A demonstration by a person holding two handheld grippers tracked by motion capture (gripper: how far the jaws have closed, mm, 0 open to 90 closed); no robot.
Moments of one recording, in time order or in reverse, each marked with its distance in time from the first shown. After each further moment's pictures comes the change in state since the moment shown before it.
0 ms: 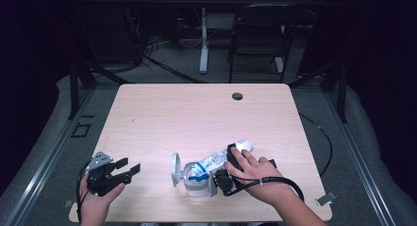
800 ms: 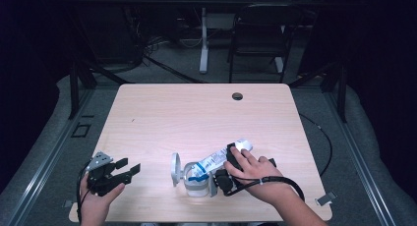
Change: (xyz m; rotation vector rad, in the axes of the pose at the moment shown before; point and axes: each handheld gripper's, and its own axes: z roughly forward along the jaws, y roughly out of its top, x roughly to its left) left arm 0.001 -0.001 0.001 0.008 0.001 -0.002; right arm -0.001 0.000 -0.001 0.001 -0.015 -0.021
